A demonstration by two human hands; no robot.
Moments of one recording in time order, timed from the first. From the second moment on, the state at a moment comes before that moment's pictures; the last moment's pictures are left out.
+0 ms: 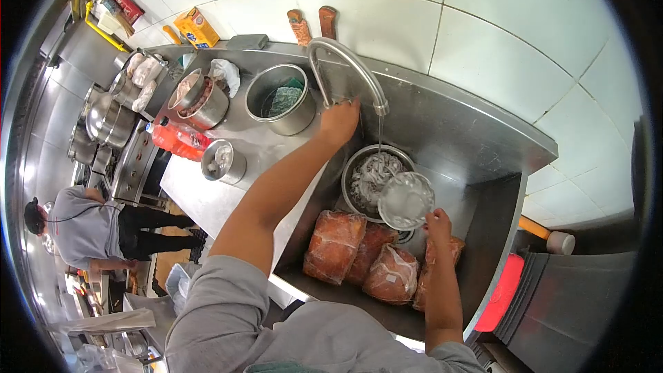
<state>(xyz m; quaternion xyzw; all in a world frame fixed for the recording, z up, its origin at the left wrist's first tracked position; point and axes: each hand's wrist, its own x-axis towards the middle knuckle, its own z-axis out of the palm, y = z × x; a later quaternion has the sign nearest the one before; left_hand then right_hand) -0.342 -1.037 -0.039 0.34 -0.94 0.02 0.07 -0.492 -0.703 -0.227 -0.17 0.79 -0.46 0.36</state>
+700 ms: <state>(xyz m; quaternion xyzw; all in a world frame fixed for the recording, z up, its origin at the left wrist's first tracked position) -0.129 -0.900 -0.106 0.47 -0.87 -0.08 0.15 -0.410 -1.021 -0.133 -0.34 0.69 -0.61 0.19</state>
